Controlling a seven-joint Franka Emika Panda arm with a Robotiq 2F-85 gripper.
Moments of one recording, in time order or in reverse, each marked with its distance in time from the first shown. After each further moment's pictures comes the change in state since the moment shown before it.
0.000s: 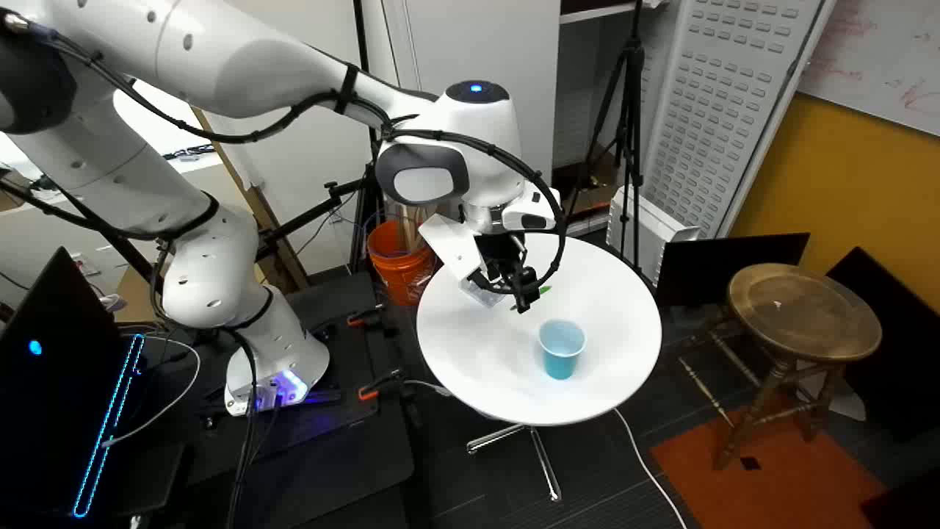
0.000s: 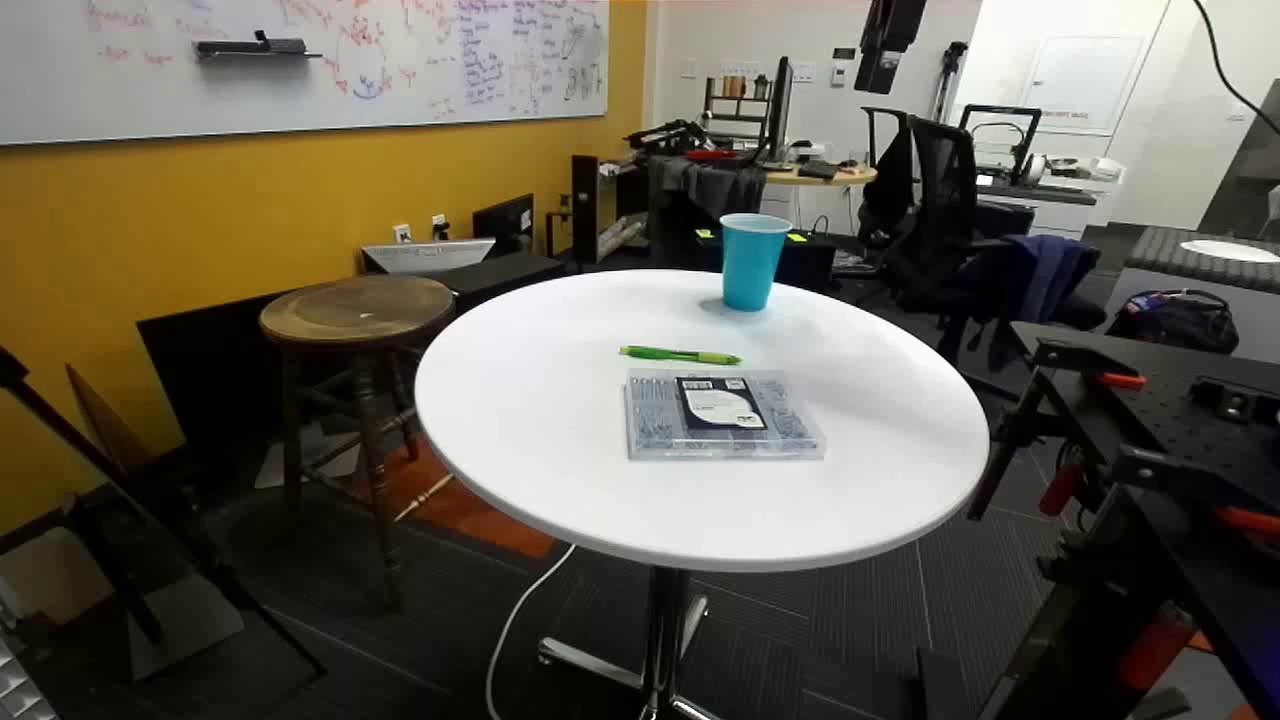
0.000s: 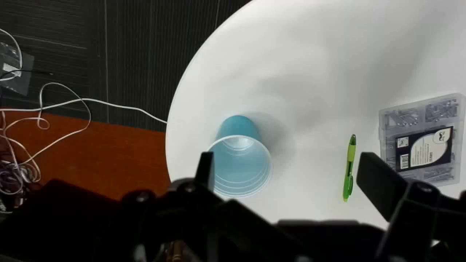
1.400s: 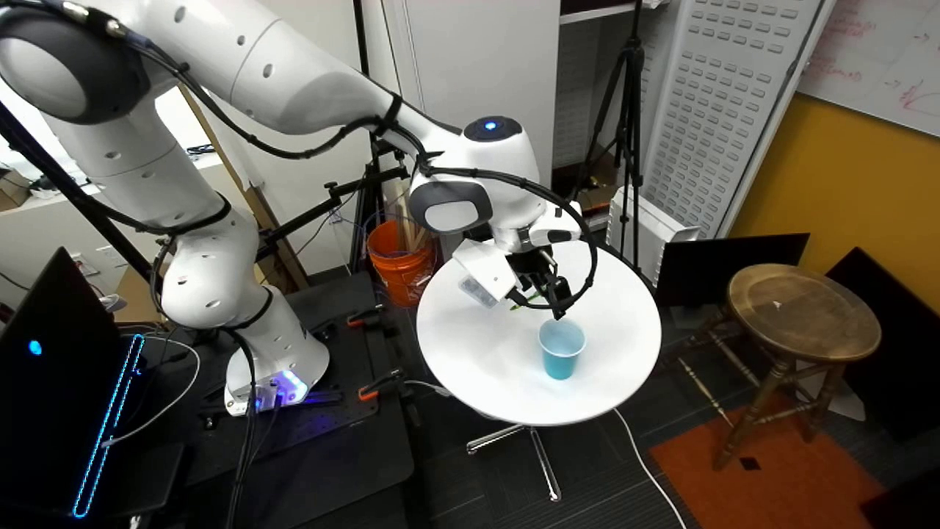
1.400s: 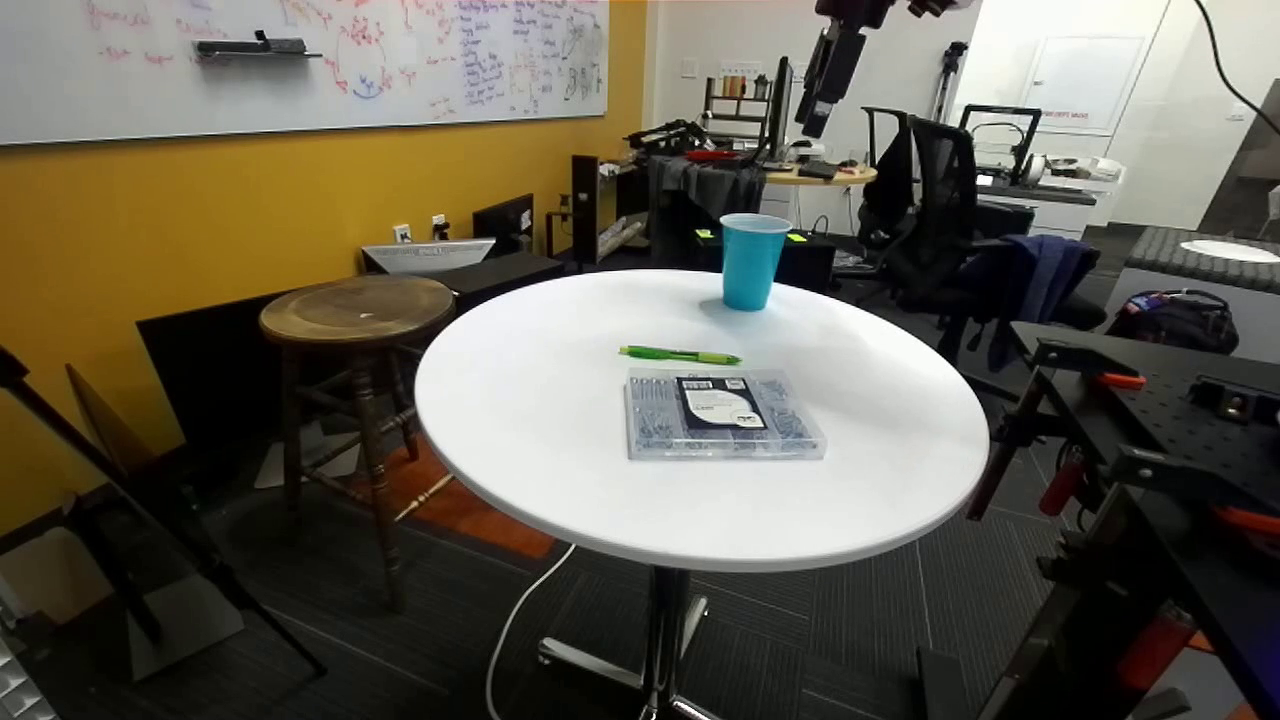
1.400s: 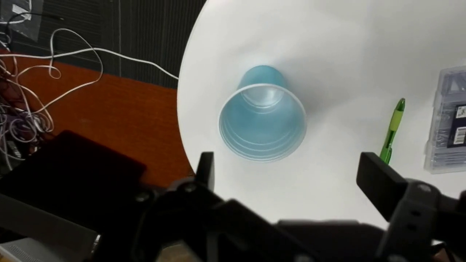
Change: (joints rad) arm -0.015 0.183 0.036 0.017 0.095 0.295 -0.098
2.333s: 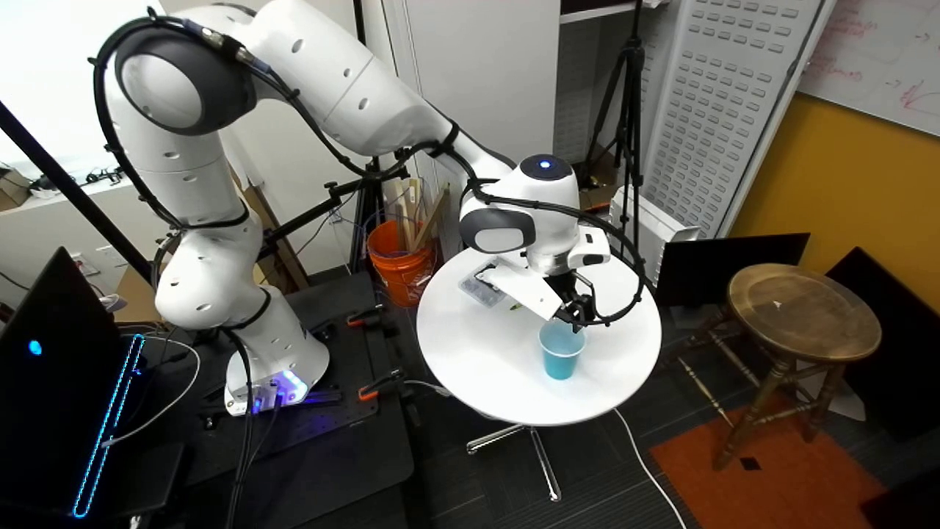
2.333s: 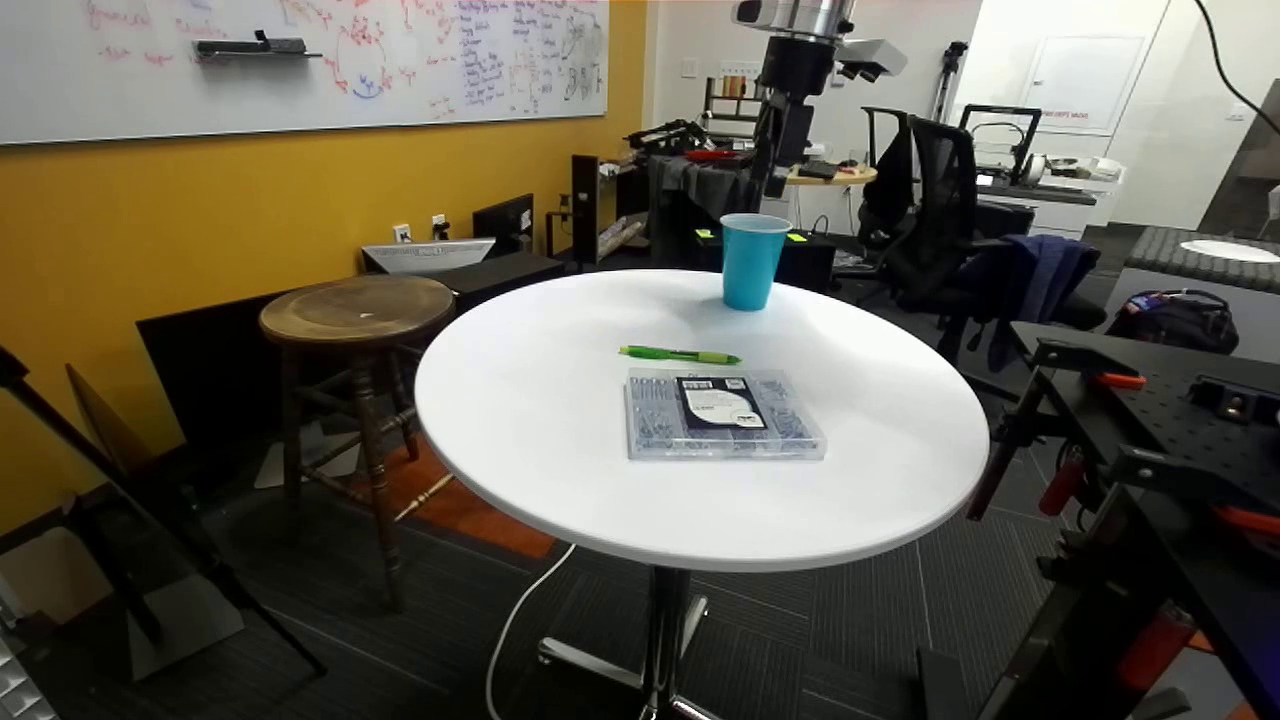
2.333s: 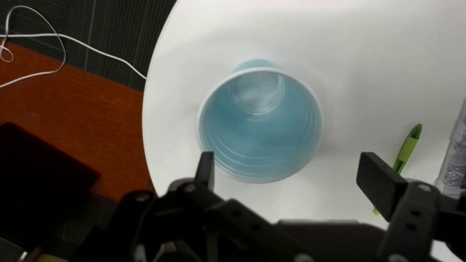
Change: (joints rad) arm -0.098 0.270 0.137 0.174 0.078 -0.008 -0.171
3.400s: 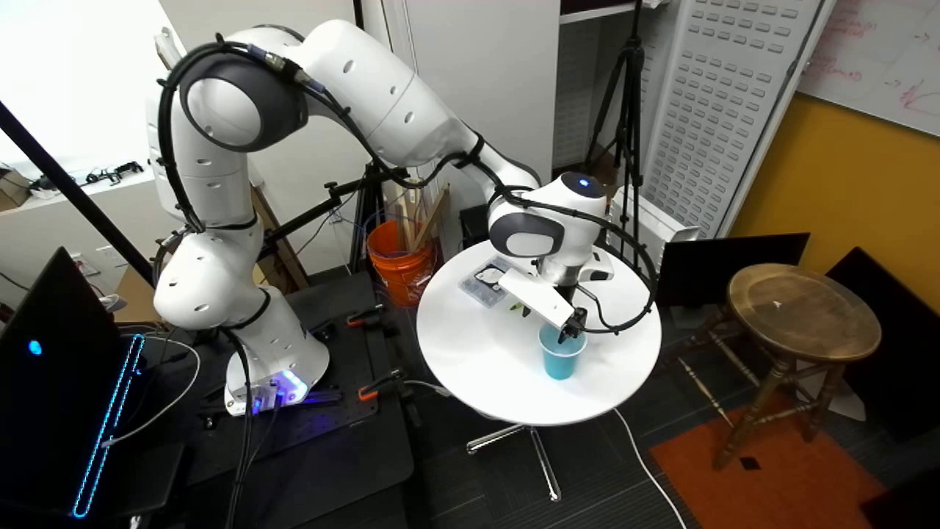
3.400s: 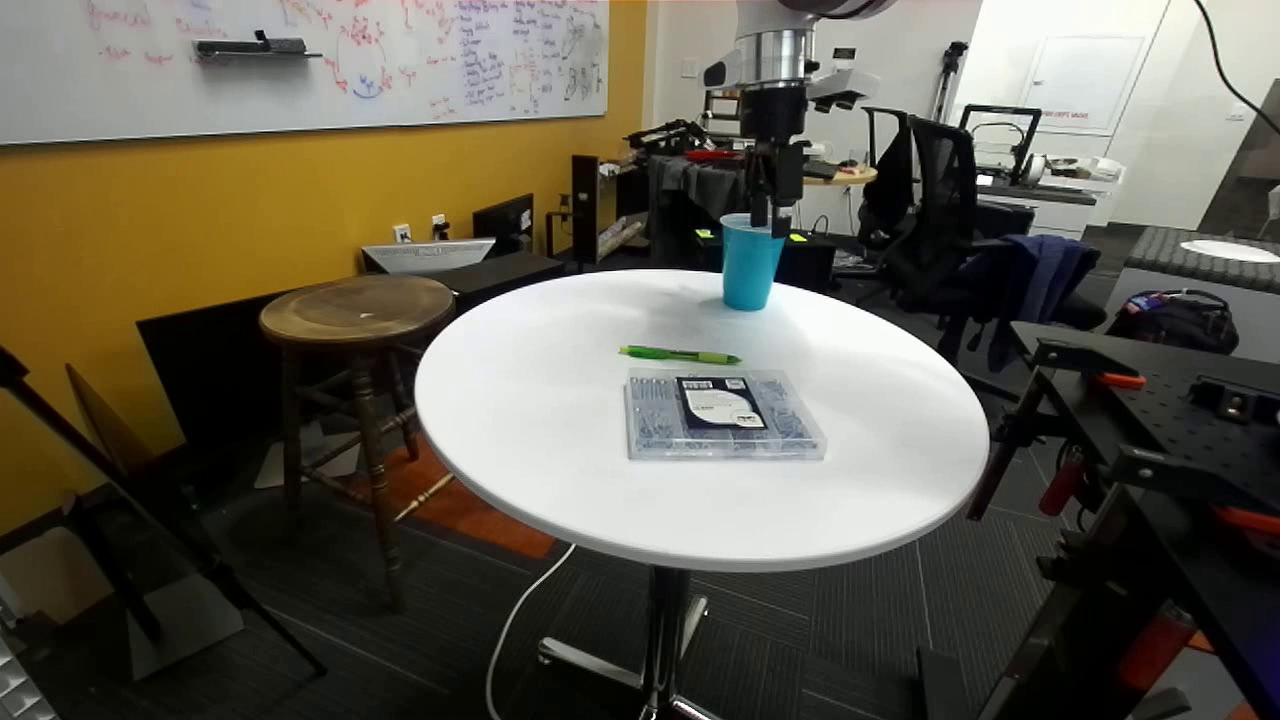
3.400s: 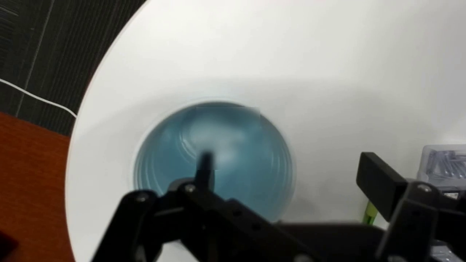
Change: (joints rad) arm -0.023 0.155 0.050 0.160 -0.052 -0.258 0.003
